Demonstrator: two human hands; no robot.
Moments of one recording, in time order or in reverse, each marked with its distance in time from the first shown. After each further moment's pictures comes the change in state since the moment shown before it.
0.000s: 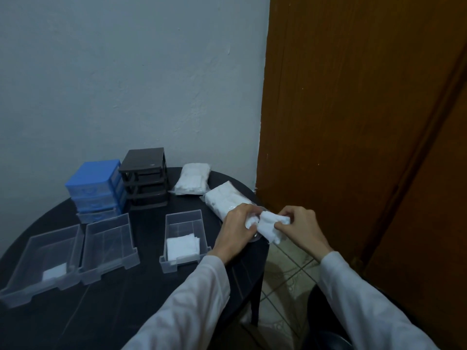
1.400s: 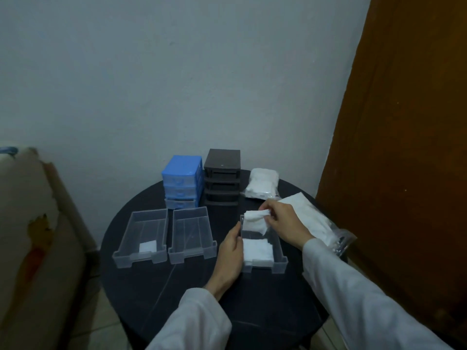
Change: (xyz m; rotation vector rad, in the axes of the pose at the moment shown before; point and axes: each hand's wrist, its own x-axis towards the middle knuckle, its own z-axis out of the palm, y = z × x) left_hand -0.089 -0.057 -0.096 -0.404 0.303 -0.428; right_hand 0.042 -0.131 0.112 0.053 -0.277 -0.393
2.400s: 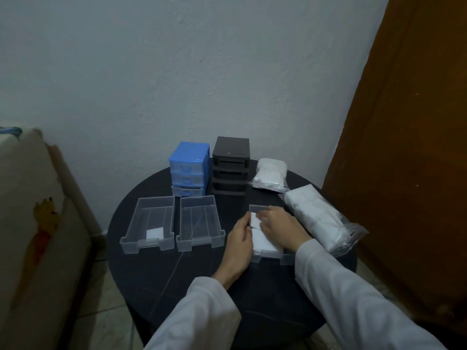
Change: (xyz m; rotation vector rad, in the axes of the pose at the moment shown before) left_hand 0.011 -0.023 -0.001 0.045 0.019 -0.035; right_hand -0.006 -0.008 0.032 -0.424 -0.197 -0.045
